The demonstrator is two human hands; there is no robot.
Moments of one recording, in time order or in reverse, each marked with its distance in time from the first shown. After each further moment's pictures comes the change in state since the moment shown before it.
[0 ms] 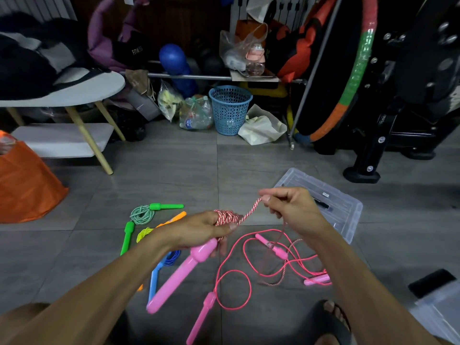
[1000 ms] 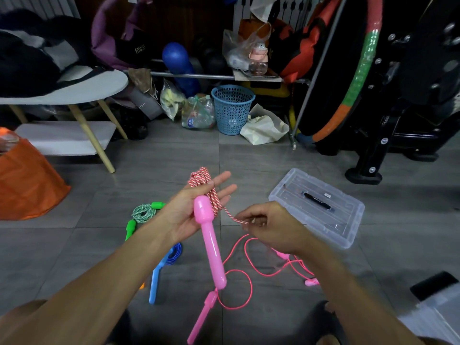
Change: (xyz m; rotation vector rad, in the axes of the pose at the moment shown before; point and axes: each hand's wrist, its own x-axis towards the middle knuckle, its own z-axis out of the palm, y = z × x) left_hand 0.006 0.010 -0.017 -1.252 0.300 0.250; right_hand -0.011 0.005 0.031 -0.337 -0.313 -0.191
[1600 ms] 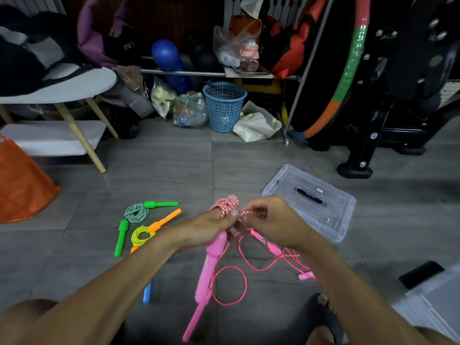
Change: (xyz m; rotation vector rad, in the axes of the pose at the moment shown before) left_hand -0.006 -0.035 0.004 1.347 -0.238 -0.138; right_hand -0.015 -0.013 -0.015 0.101 0.057 0.047
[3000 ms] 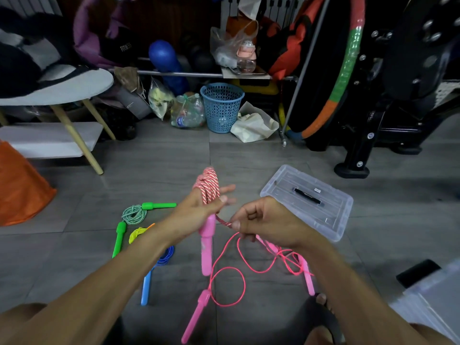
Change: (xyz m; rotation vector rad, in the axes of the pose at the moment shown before) left_hand -0.001 0.008 -0.014 -0.465 0.216 0.215; right_hand -0.001 -0.006 0.000 0.223 -0.215 0.096
